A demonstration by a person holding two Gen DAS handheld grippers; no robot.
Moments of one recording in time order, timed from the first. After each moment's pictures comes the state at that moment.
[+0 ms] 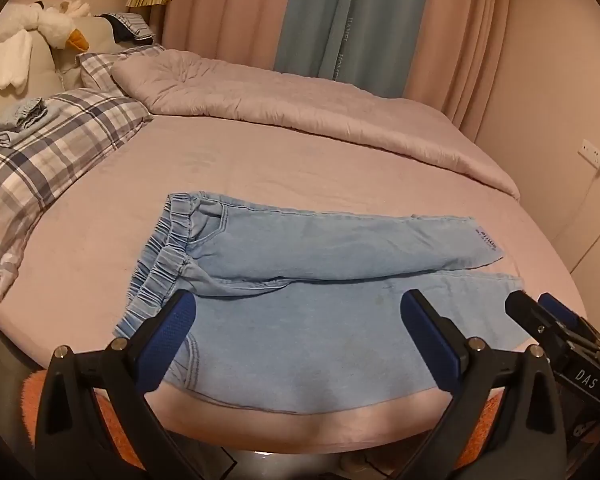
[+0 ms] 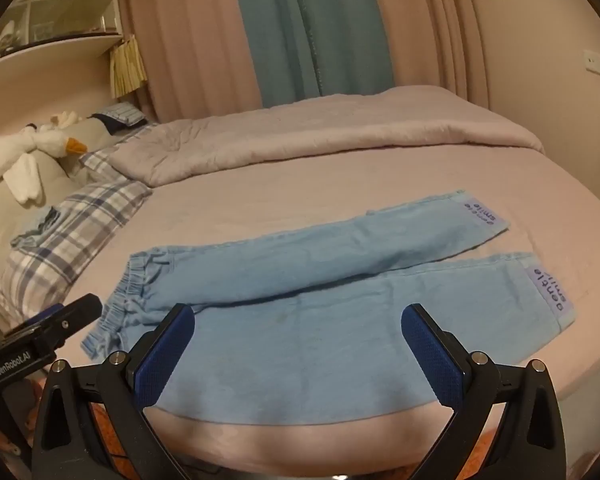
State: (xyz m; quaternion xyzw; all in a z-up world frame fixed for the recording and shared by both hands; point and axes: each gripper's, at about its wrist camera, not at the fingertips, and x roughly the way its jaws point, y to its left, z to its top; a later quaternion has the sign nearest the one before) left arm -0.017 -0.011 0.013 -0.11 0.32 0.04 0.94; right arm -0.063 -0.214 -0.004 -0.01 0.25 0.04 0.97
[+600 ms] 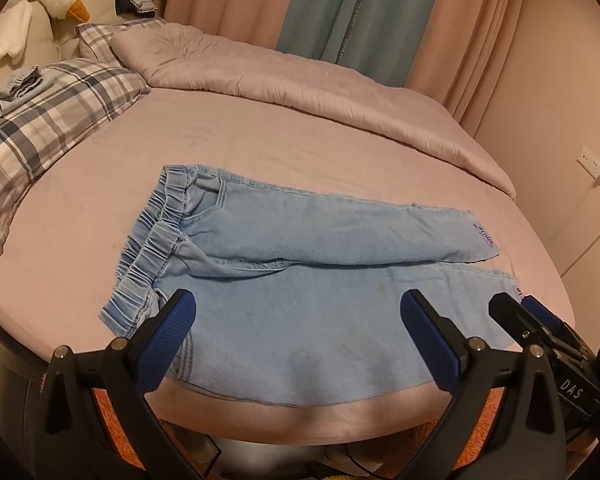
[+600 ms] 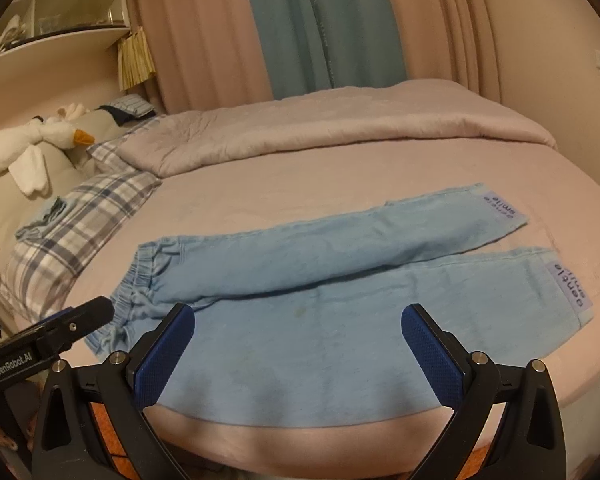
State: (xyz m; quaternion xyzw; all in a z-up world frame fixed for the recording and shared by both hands) left arm -0.008 0.004 -0.004 -0.15 0.35 0.03 0.93; right arm -0.052 -0.203 -0.016 -0.01 0.27 0.06 0.96
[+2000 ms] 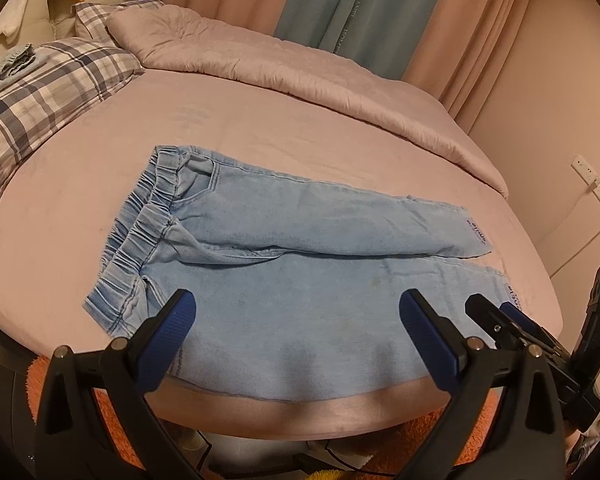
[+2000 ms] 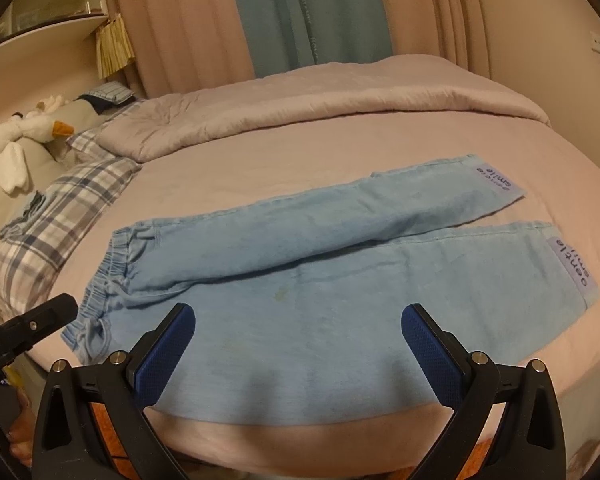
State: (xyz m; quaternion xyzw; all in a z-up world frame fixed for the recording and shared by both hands) left arm -0.005 0.011 -0.016 -0.17 0.36 0.01 0.92; right arm -0.035 -0.211 -0.032 0.00 0.31 0.03 0.95
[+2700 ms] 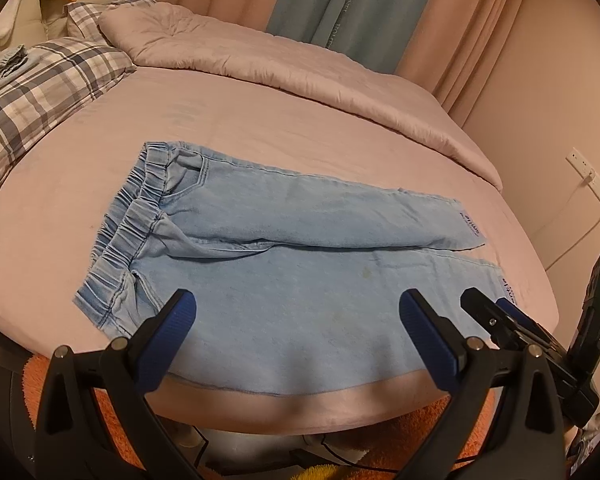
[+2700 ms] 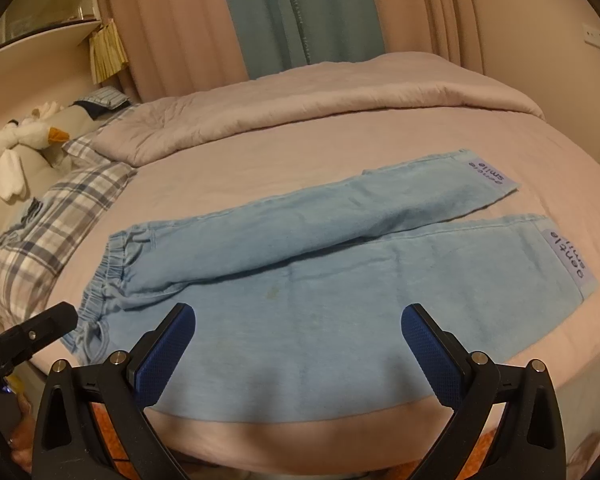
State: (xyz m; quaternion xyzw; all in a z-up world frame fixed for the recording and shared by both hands) left arm -0.006 0.002 -0.015 -0.17 0.37 0.00 0.91; right arm -0.038 -0.217 -0.032 0.01 0.31 0.02 0.95
